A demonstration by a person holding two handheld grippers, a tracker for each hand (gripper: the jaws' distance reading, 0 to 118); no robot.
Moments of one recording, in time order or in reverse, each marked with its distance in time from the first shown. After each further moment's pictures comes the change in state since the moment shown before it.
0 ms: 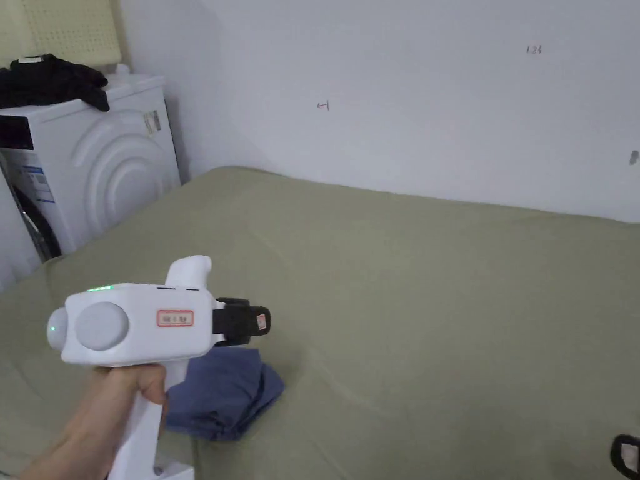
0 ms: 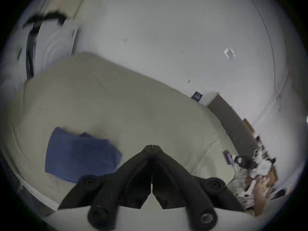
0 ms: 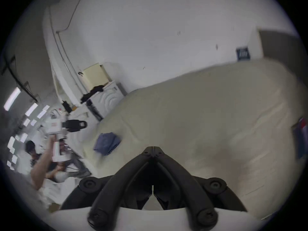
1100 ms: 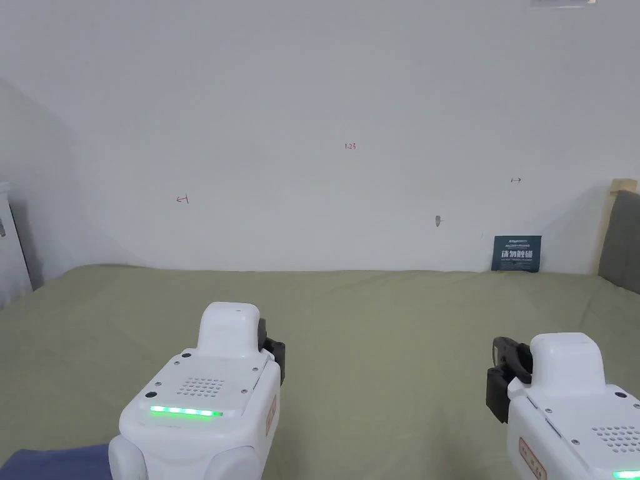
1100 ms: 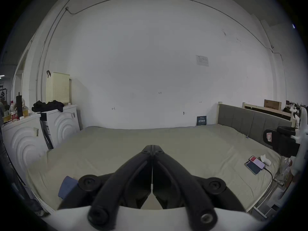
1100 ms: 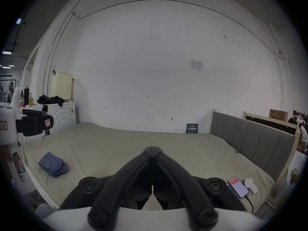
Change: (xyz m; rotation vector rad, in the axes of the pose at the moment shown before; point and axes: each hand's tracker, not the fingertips) left arm 0.228 -0.047 0.006 0.434 0.245 -0.361; right arm -0.059 0.030 0.077 0.422 -0.448 0.299
